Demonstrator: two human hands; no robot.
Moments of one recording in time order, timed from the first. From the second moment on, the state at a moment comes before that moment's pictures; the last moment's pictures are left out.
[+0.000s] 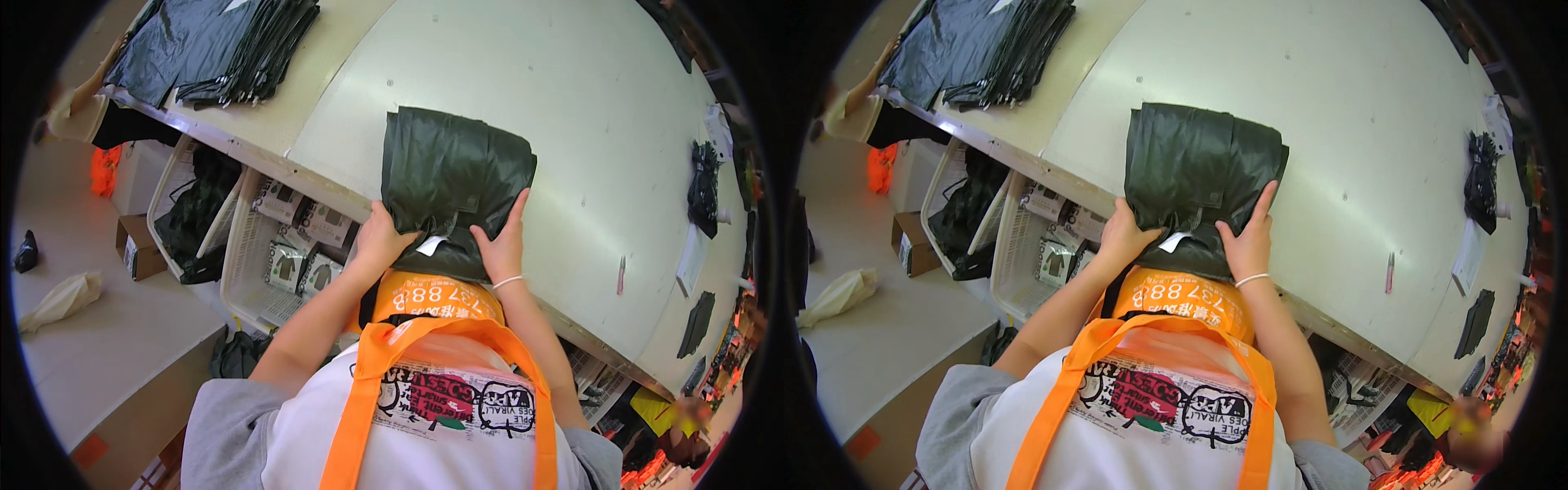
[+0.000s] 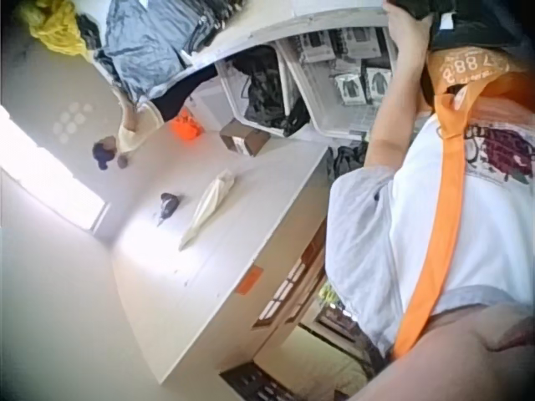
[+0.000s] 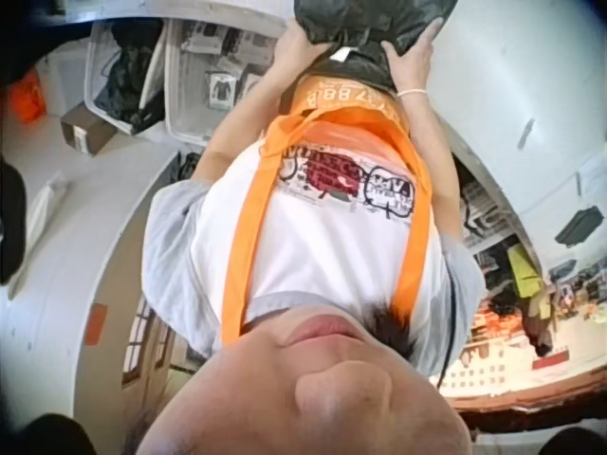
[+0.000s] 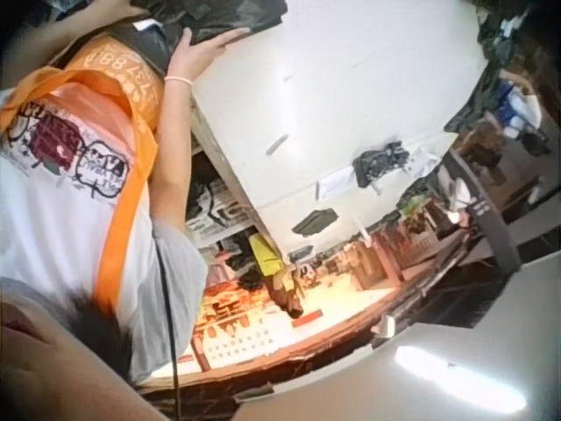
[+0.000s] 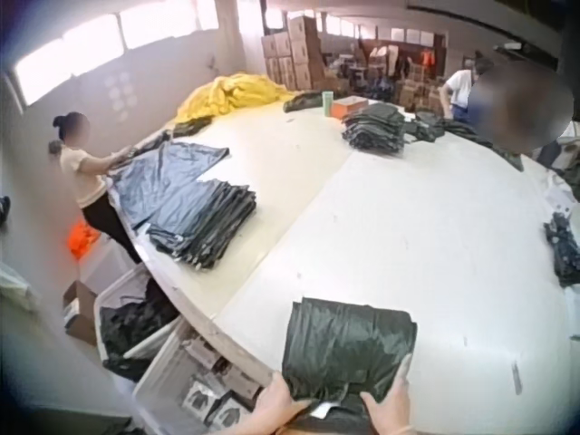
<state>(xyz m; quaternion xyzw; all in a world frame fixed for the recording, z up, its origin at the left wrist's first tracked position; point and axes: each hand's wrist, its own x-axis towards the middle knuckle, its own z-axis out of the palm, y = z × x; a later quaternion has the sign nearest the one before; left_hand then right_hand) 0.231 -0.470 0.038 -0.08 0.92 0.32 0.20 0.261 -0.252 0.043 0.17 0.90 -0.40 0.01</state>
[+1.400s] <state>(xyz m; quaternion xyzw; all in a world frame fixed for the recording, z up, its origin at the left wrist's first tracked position) 0.059 -0.506 0.066 0.15 0.98 0.06 0.07 0.127 -0.174 -0.002 0.23 0.85 -0.47 0.07</state>
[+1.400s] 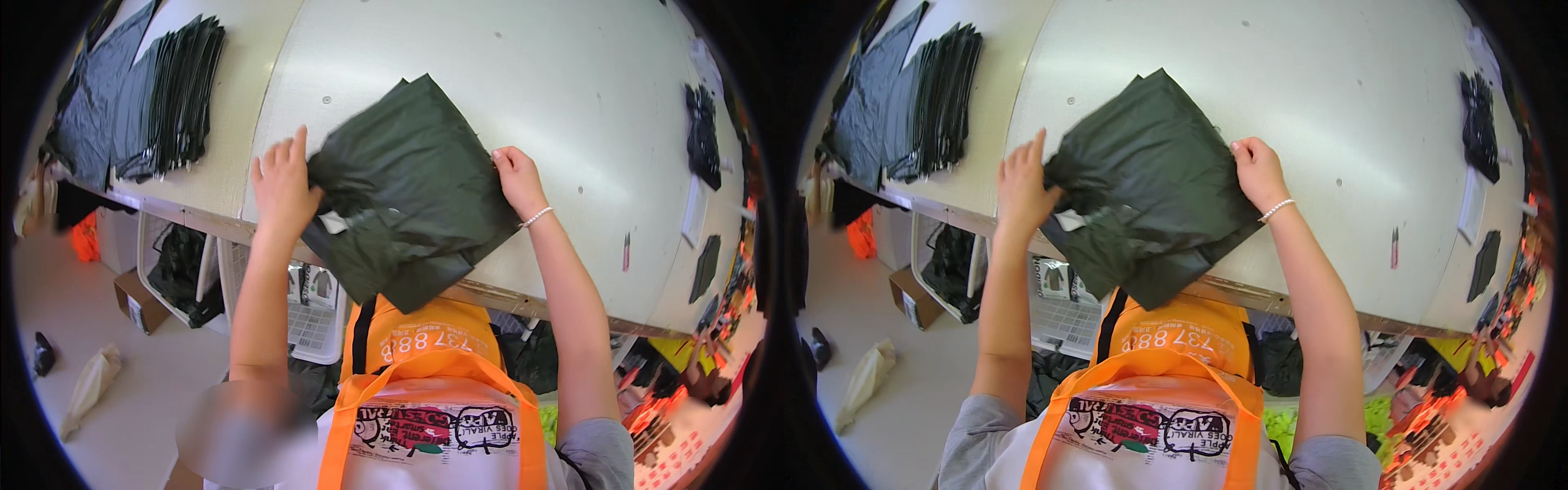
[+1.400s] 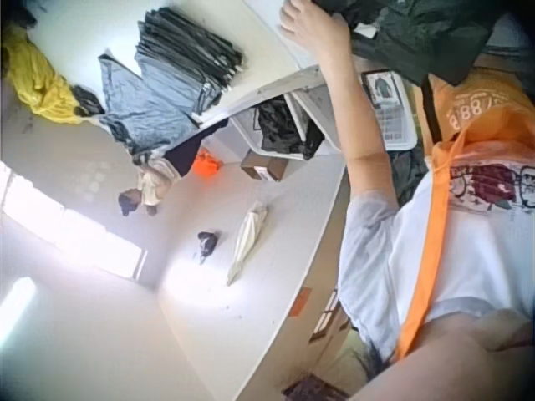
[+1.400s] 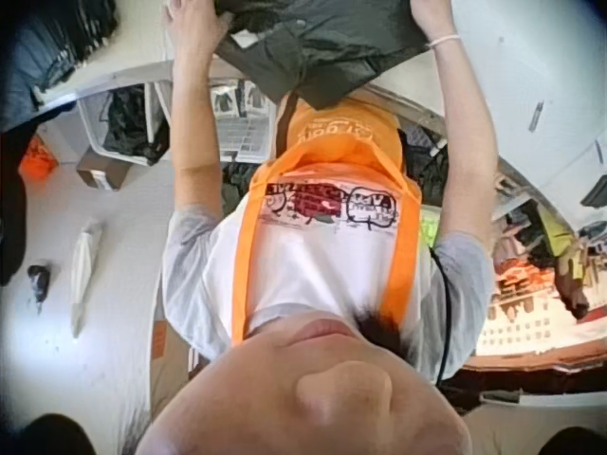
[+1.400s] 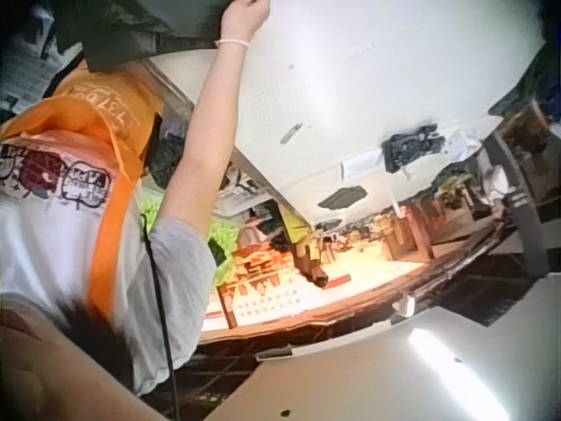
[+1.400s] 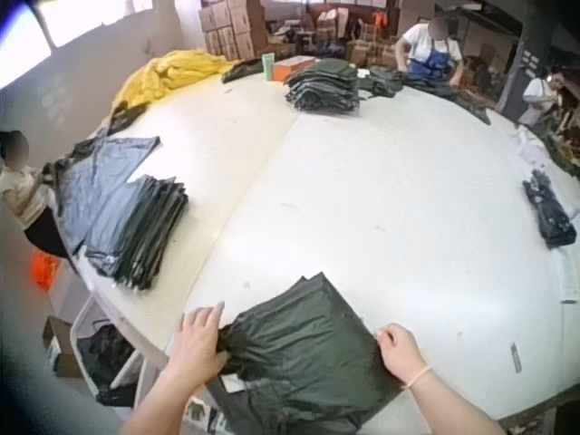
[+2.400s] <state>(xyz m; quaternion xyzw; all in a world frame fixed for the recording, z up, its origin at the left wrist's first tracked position) 0.168 -0.452 -0.014 0.08 0.99 0.14 0.02 0.200 -0.181 -0.038 0.09 0.76 -0.63 -0.13</state>
